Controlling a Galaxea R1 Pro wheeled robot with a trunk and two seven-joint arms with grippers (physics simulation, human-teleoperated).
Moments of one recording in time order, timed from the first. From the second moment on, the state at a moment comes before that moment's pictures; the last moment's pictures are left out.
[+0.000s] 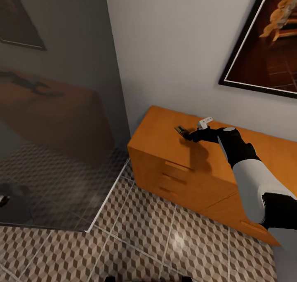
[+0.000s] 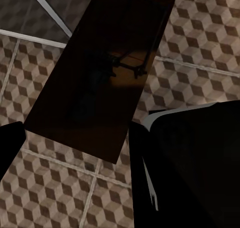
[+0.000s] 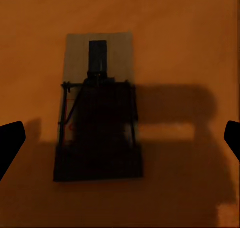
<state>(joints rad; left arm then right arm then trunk) -0.07 0.08 -0.46 0.04 0.30 -1.04 0.17 -1.26 -0.11 -0.11 -0.61 0.42 0.32 0.67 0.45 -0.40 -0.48</state>
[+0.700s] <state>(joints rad) -0.07 0.08 -0.46 0.04 0.30 -1.04 0.17 -1.26 -0.11 -0.11 -0.61 0.42 0.32 0.67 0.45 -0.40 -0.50</state>
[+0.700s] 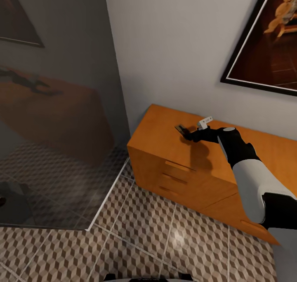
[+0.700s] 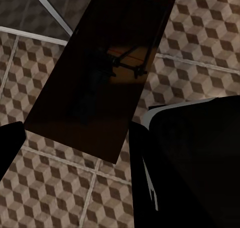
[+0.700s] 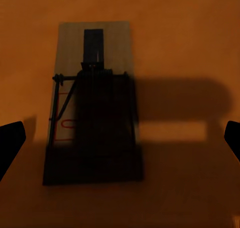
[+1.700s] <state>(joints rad) -0.07 0.08 -0.46 0.04 0.30 -1.04 0.17 -1.24 -0.11 -0.11 -0.62 0.42 0.32 0.73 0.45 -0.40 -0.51</state>
